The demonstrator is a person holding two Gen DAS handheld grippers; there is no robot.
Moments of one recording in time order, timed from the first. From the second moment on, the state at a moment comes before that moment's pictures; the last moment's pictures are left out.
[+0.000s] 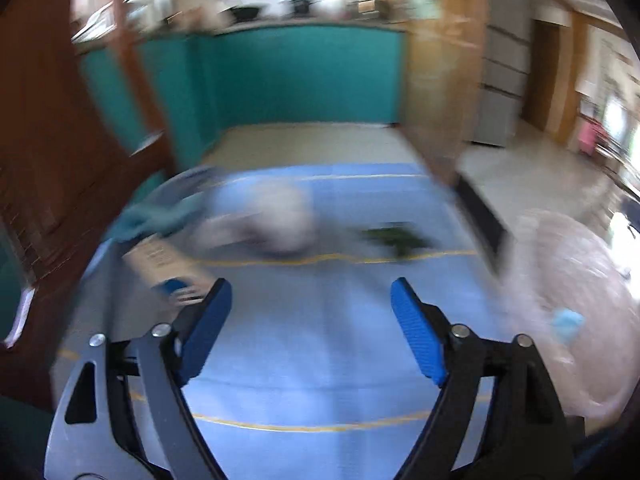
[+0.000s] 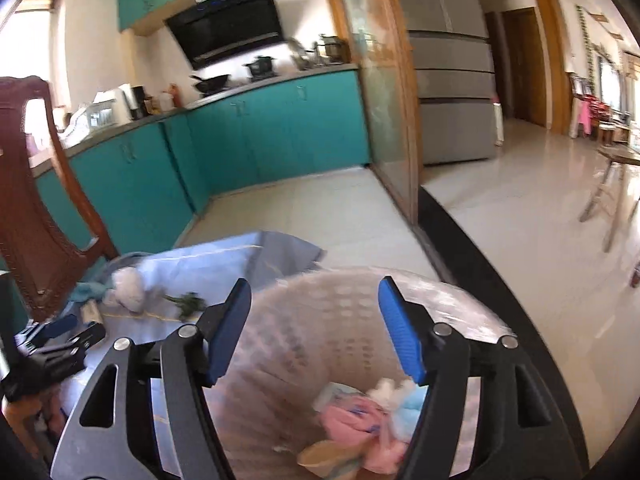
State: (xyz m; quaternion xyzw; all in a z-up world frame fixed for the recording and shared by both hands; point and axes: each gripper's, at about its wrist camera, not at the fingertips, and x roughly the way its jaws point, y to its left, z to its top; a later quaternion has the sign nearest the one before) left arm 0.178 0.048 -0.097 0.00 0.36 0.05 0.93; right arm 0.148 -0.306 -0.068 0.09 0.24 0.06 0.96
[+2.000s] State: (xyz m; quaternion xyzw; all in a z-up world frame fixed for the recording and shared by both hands) left arm 0.154 0.113 -0.164 -0.02 0.45 0.04 0.89; right arm 0.231 -0.071 -0.157 -0.08 0.46 0.22 0.86
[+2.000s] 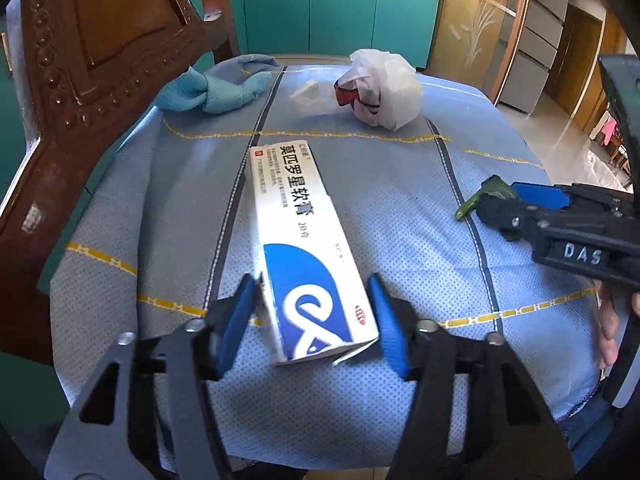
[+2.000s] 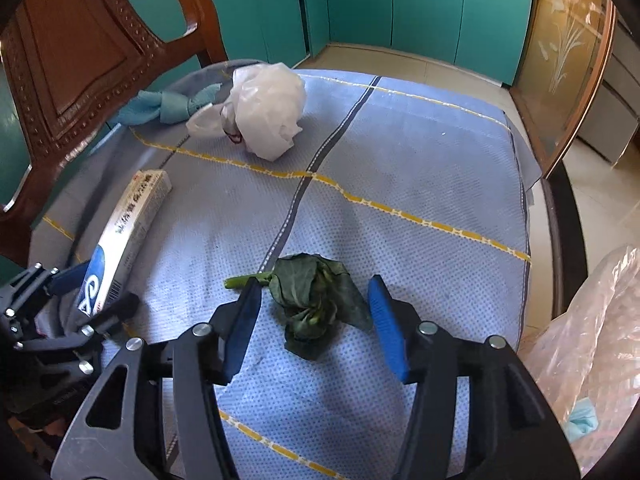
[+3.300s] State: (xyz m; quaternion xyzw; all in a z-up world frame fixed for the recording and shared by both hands) left arm 0.116 0.076 -0.103 0.02 0.35 0.04 0.93; right arm 0.189 -0.088 -0.113 -0.09 0.36 0.24 0.90
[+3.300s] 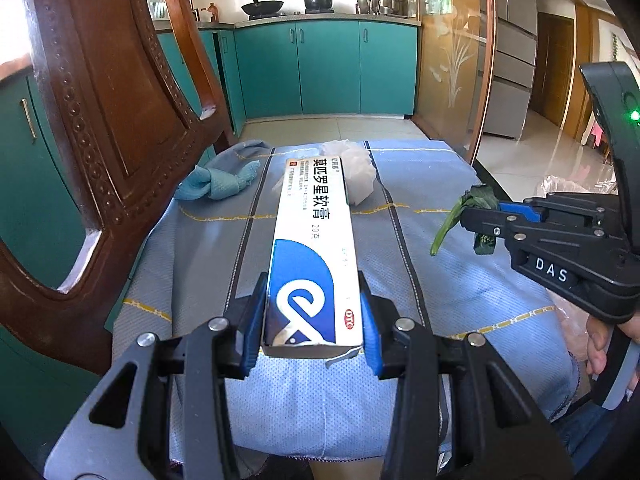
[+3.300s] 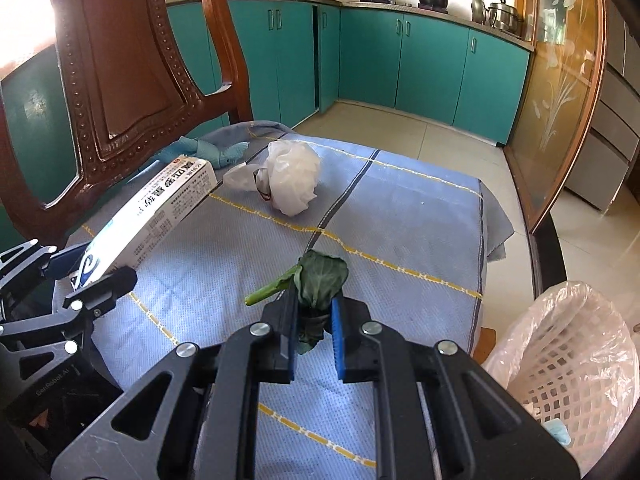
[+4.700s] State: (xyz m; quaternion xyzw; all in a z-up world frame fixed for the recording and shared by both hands) left arm 0.111 0.000 -0.073 0.05 0.31 -0.06 0.95; right arm 0.145 -0.270 -0.070 0.07 0.27 0.12 0.95
